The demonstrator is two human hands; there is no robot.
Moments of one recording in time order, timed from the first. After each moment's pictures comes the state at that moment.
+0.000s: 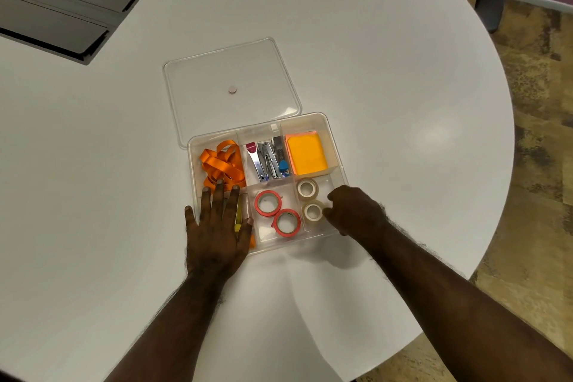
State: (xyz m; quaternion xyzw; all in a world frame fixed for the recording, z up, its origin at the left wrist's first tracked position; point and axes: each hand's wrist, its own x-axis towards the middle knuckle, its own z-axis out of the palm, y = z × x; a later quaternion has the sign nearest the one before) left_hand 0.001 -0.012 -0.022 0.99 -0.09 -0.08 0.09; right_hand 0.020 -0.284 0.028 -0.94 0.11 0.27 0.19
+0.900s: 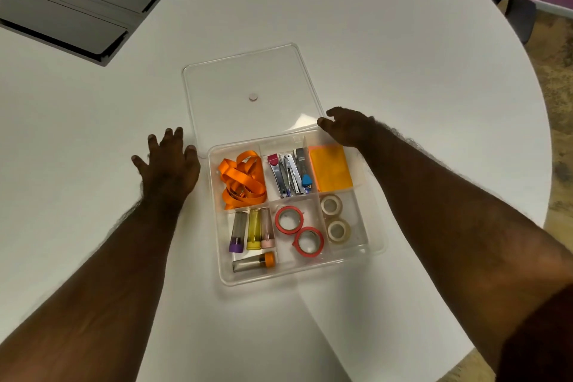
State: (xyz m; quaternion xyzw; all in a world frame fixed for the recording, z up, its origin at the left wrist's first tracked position) left_hand 0.167 0.063 0.008 0.98 0.11 -0.08 0.16; right_hand 0.209 -0.275 0.037 -0.94 0.10 0.24 0.21
